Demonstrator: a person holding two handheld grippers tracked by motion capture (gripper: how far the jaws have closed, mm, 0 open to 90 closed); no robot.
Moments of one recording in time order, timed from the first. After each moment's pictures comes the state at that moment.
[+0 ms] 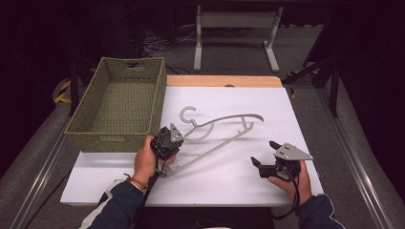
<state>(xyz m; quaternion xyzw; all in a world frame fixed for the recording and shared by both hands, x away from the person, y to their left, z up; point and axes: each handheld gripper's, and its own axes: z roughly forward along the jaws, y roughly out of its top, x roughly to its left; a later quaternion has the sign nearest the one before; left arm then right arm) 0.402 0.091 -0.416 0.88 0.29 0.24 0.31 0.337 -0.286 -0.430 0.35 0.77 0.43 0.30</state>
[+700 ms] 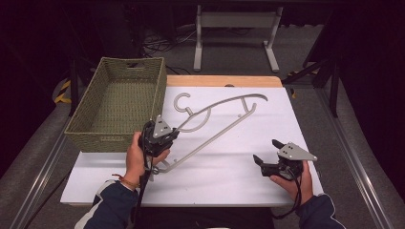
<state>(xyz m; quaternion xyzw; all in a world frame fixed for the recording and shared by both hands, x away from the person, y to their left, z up) 0.386 0.117 -0.372 0.84 0.30 0.23 0.39 0.336 -0.290 -0.427 0.36 0.76 0.44 0.31</state>
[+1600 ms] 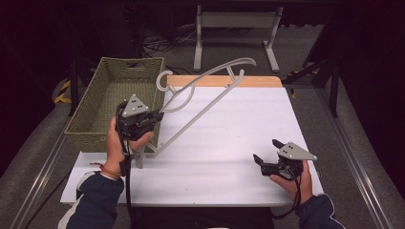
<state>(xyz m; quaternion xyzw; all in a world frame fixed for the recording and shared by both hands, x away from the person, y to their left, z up) 0.398 0.162 -0.311 0.80 0.33 0.24 0.44 0.337 -0.290 -0.428 0.37 0.76 0.44 0.31</state>
